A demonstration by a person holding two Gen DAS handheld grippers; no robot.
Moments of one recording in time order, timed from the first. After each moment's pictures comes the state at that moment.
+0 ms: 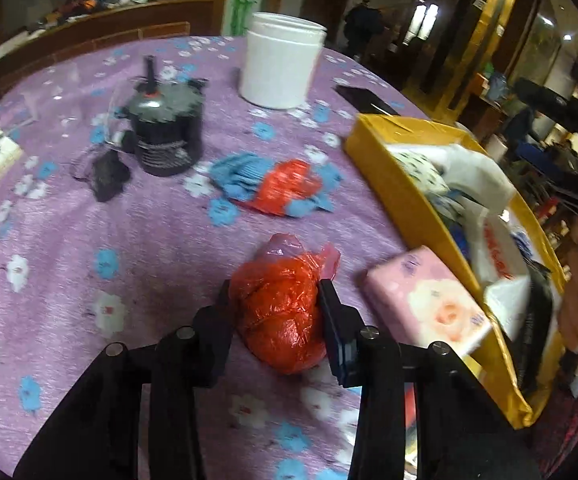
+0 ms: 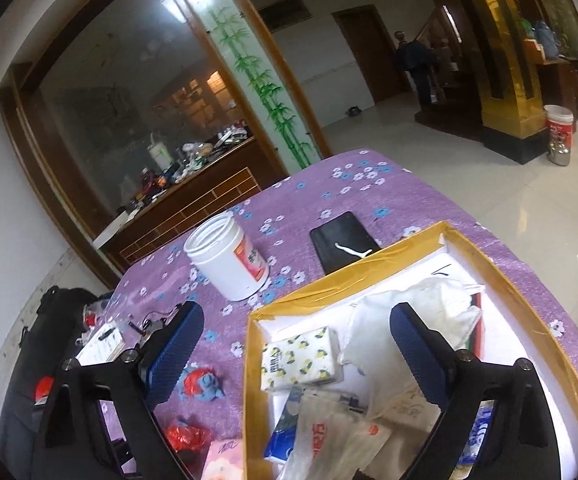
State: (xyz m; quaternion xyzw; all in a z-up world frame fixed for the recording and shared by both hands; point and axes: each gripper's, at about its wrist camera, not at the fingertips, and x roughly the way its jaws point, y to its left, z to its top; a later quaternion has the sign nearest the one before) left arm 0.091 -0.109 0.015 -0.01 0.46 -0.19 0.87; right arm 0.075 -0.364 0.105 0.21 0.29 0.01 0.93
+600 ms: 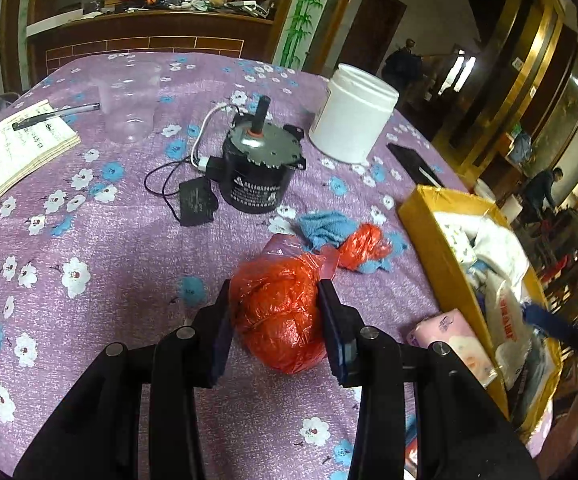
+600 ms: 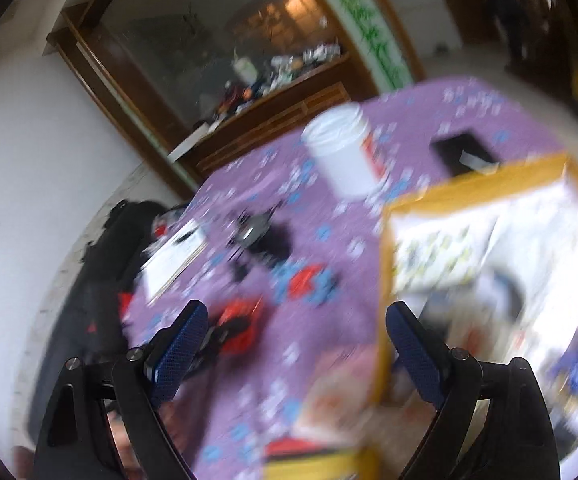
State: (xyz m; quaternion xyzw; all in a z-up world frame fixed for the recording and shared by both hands) left arm 0.106 -0.051 0.030 -0.09 0.43 -0.14 0.89; right arm 0.053 -0.281 0.086 0.21 0.41 0.20 0.87
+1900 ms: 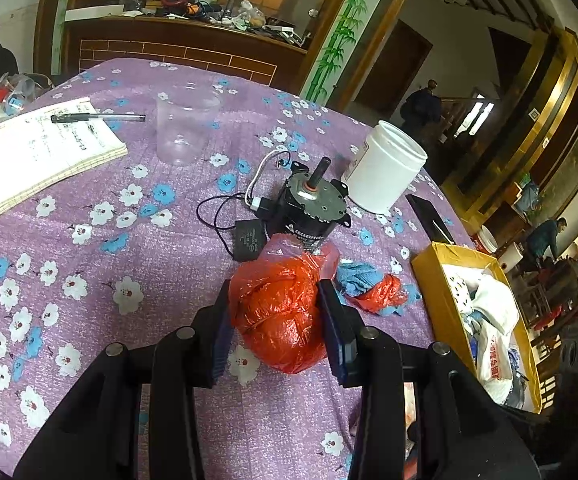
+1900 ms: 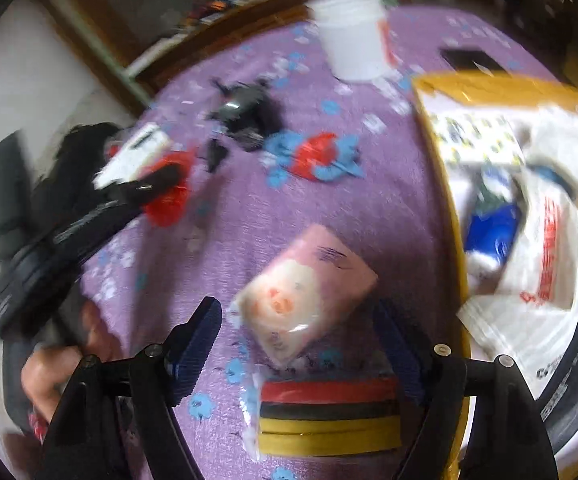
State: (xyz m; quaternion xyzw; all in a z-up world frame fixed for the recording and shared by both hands) left arm 0.110 -0.010 0.046 -0.15 0.40 -0.10 0.90; right arm 0.060 -0.218 0.034 0.15 0.55 0.11 0.82
